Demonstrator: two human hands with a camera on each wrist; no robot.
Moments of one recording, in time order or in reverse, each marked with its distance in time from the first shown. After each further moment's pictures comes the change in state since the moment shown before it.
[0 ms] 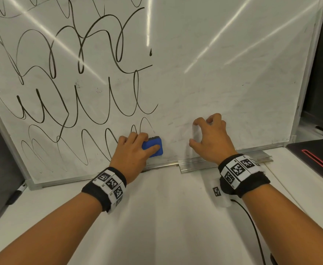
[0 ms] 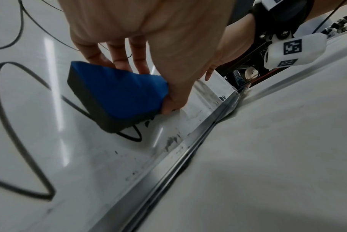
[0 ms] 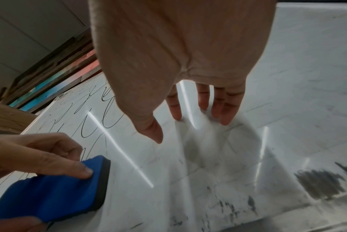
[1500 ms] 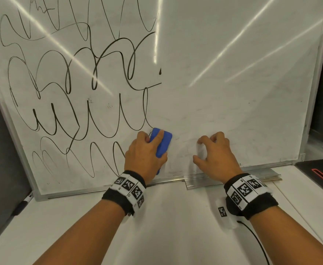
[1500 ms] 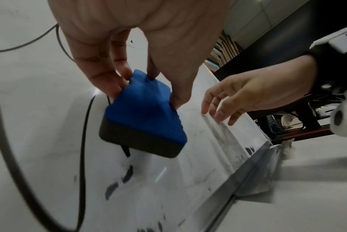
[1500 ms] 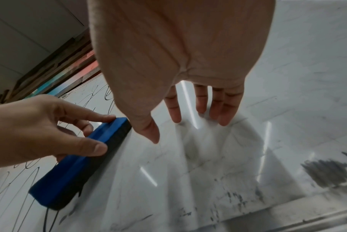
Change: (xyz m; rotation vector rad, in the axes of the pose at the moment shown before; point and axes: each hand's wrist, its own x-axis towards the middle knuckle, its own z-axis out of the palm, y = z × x) left_hand 0.044 0.019 -0.040 -0.286 -0.079 -0.536; right_hand 0.000 -0.003 0.004 0.031 -0.009 -0.020
